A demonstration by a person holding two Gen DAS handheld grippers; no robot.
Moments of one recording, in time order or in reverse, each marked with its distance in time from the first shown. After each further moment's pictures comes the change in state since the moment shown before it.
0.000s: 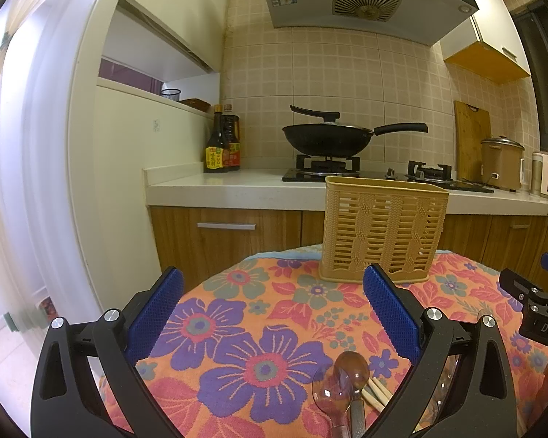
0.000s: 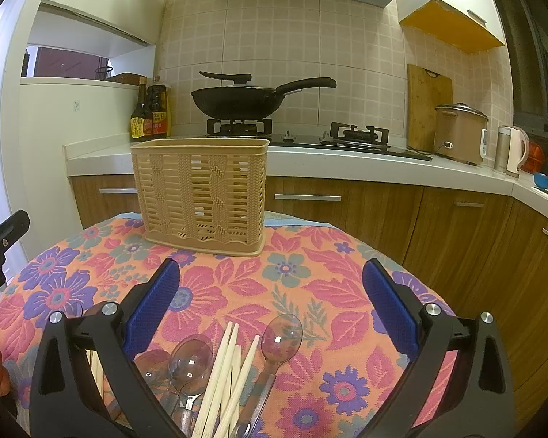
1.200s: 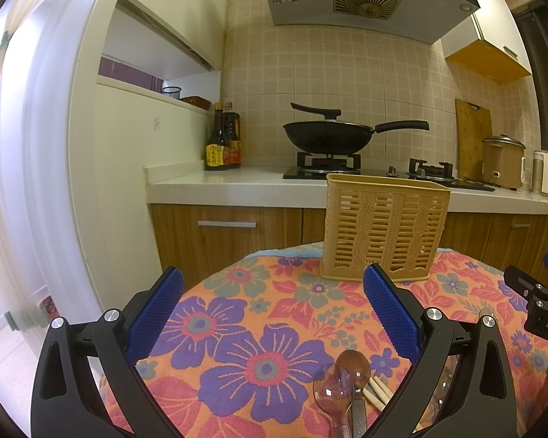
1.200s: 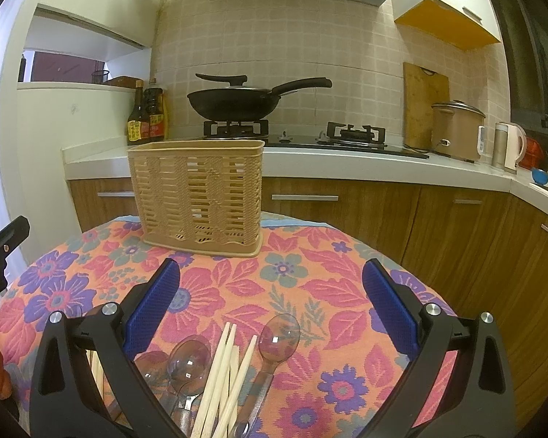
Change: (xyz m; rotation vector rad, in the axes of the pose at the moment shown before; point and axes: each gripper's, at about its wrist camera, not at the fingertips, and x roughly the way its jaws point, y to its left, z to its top) left arm 0.001 0.001 -0.002 0.000 0.003 0.000; right arm -0.002 -0.004 -0.001 0.019 -0.005 -0.006
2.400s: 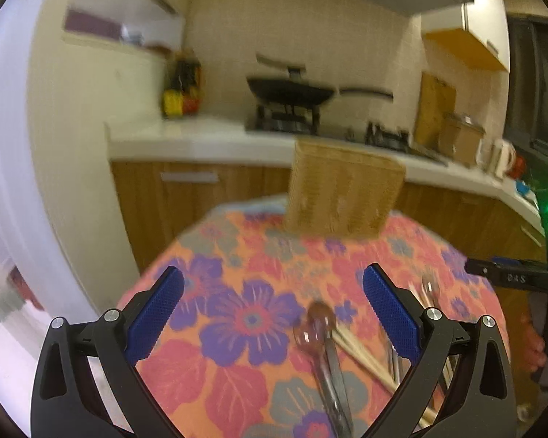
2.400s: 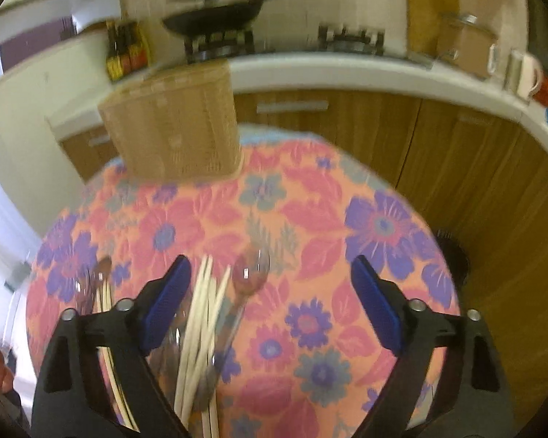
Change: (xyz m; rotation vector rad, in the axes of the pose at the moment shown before) left arm -0.004 0.040 0.030 -0.024 0.337 -0.252; right arm 0.022 -0.043 0.023 0.087 0.504 0.057
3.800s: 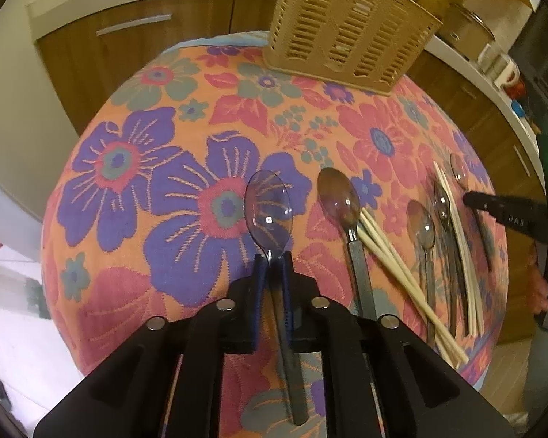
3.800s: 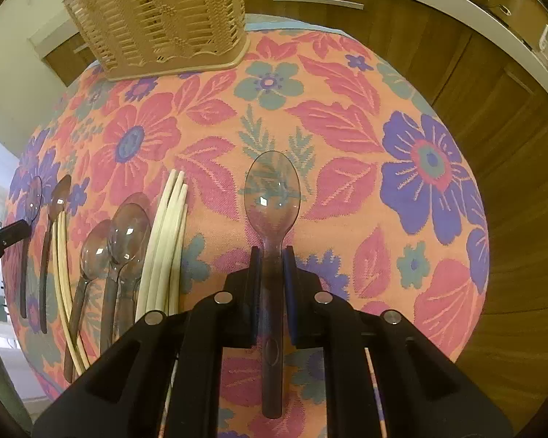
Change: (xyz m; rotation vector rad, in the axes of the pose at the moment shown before) left arm 0.106 0.011 -0.033 0.025 0.571 -0.136; right arm 0.071 0.007 -0.009 -0.107 0.349 0.004
